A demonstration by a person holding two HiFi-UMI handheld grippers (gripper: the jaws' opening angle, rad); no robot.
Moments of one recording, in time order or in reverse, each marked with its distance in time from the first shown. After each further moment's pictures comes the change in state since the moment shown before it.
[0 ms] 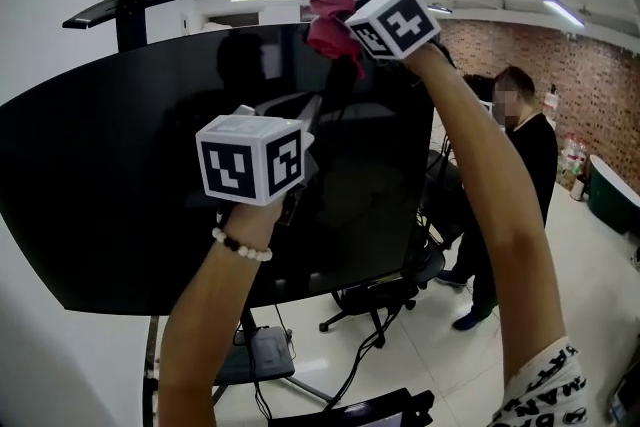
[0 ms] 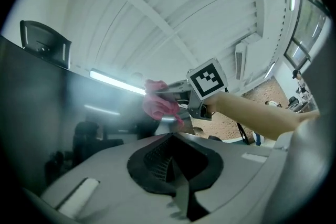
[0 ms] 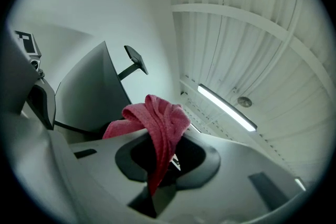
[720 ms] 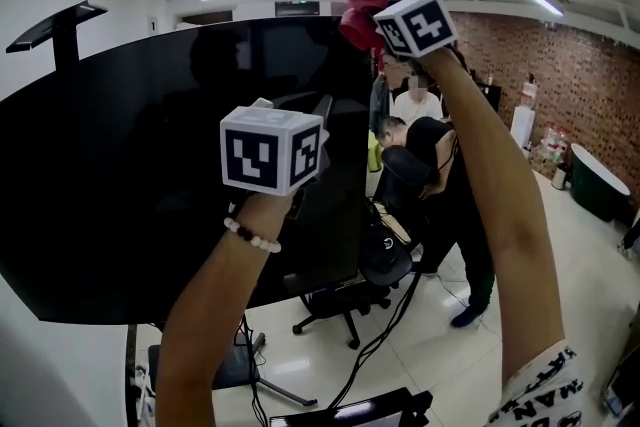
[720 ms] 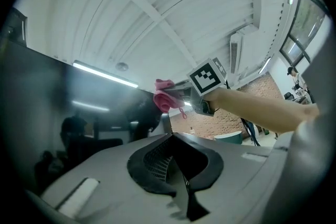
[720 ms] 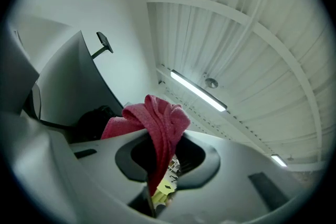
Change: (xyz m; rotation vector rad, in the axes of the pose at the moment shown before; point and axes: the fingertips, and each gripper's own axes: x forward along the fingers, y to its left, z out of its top) left arm 0.120 -0.079 -0.032 0.026 0.063 -0.060; right arm -0.049 -0.136 -0.145 0.110 0.100 -0.212
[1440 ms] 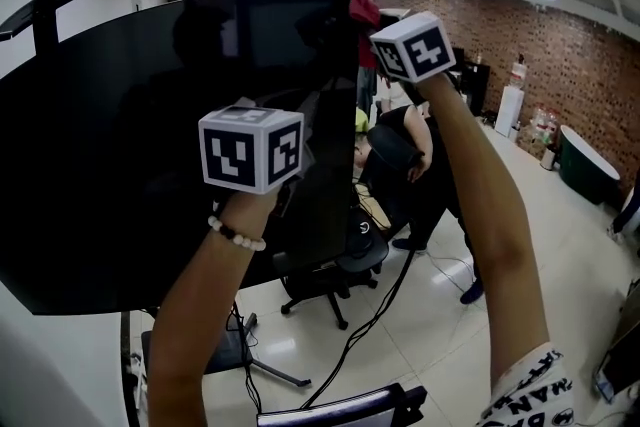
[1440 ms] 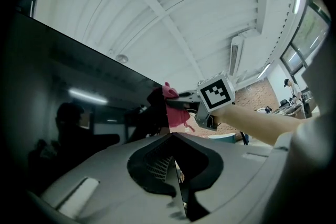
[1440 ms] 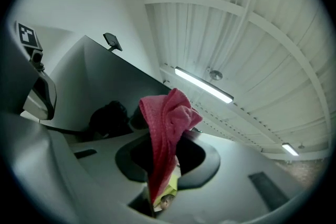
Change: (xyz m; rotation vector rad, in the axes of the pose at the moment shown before) left arm 0.004 -0.024 -0.031 -0.066 0.027 -0.051; right arm -0.022 0.037 -0.072 0.073 -0.004 0.082
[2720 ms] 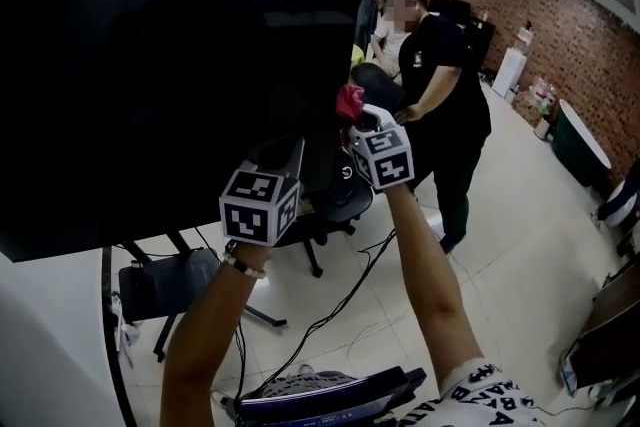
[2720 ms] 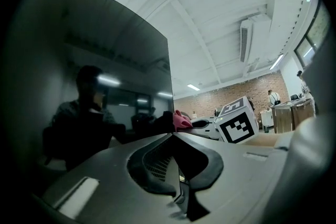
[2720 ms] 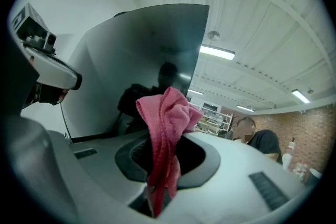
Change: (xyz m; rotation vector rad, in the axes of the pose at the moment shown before) left arm -0.027 -0.028 -0.221 -0.067 0.127 0.121; right arm -0.045 0.206 -0.275 0.257 0.155 0.123
